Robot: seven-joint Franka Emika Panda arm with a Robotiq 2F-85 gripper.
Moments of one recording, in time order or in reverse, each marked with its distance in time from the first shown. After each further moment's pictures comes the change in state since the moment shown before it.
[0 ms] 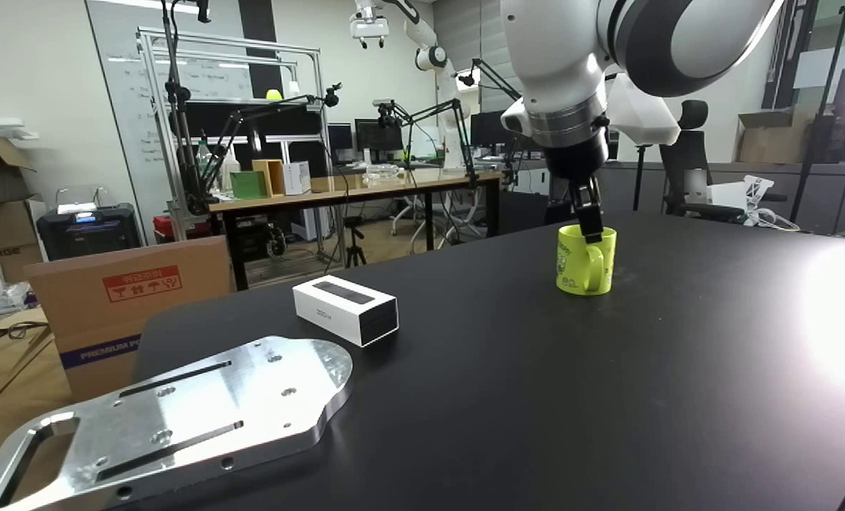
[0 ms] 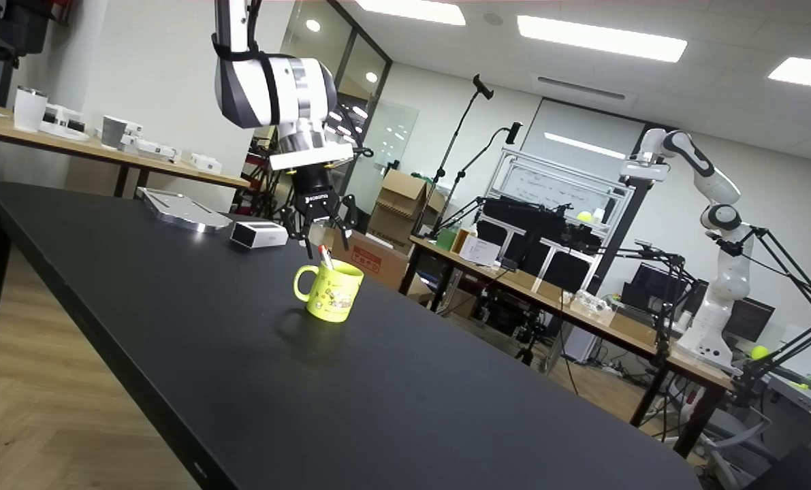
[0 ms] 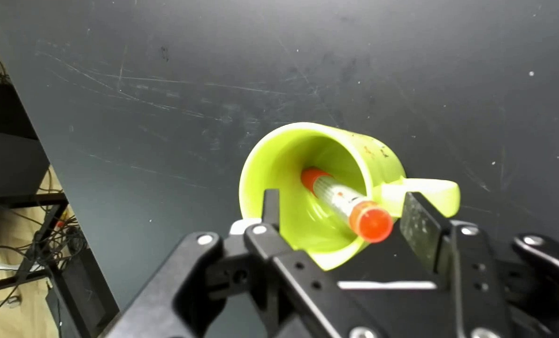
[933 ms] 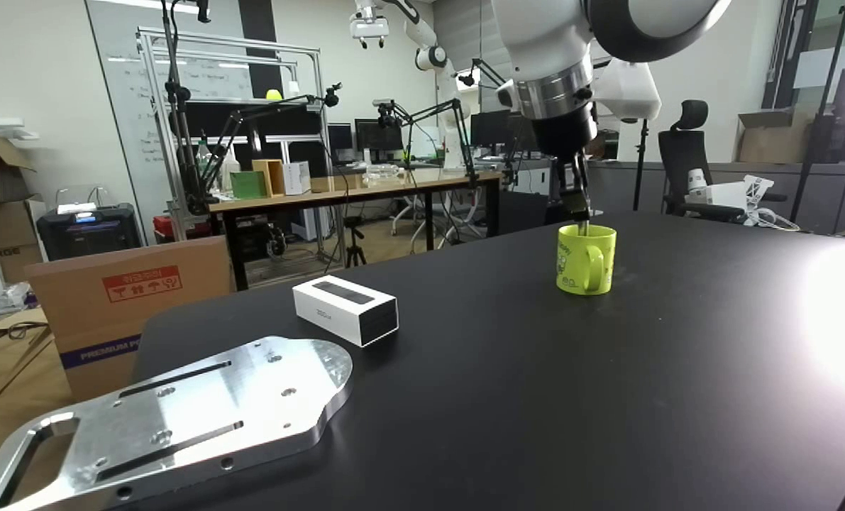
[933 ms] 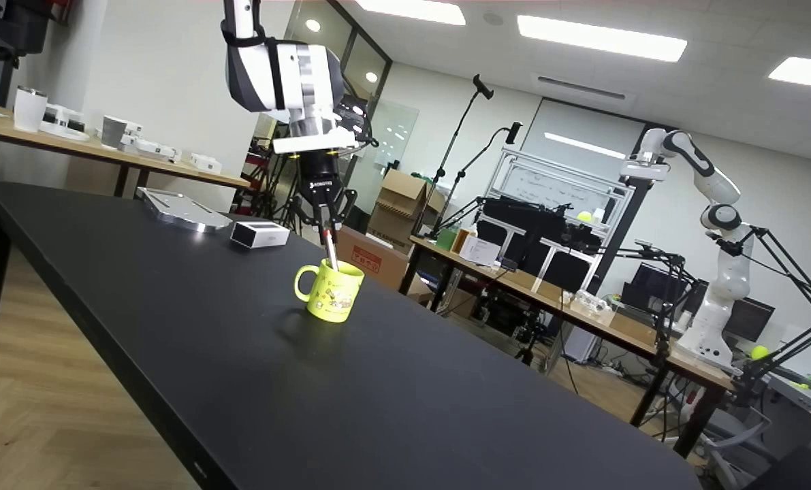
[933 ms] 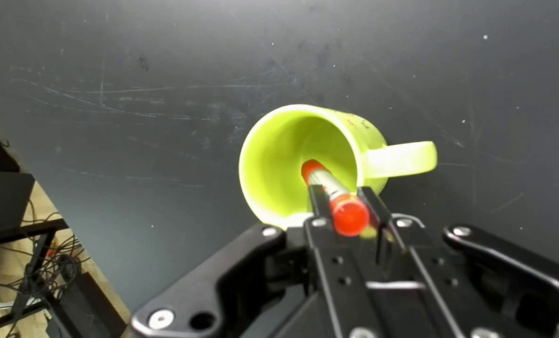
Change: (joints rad) arm 0.007 -0.024 -0.001 0.049 0.163 -0.036 -0.020
